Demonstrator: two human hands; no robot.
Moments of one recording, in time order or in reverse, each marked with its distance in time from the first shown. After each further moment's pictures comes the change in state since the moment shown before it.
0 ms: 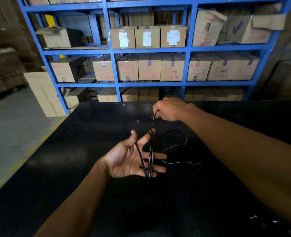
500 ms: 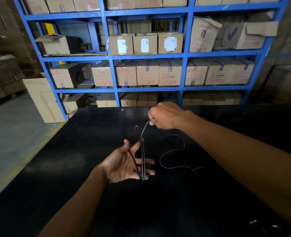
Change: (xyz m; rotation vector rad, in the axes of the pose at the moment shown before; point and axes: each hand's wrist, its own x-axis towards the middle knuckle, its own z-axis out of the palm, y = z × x) left_hand 0.008 -0.004 -0.029 -0.165 0.291 0.011; right_hand -0.022 -0.022 -0.015 -0.107 0.045 -0.064
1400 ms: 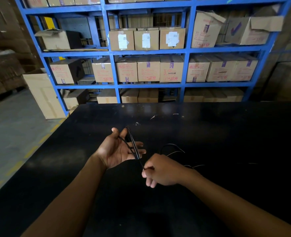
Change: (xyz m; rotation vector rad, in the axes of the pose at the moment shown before) left_hand 0.006 0.029 -0.009 -0.091 0.172 0.210; right_hand -0.080 -0.062 0.099 0.901 -0.337 0.098
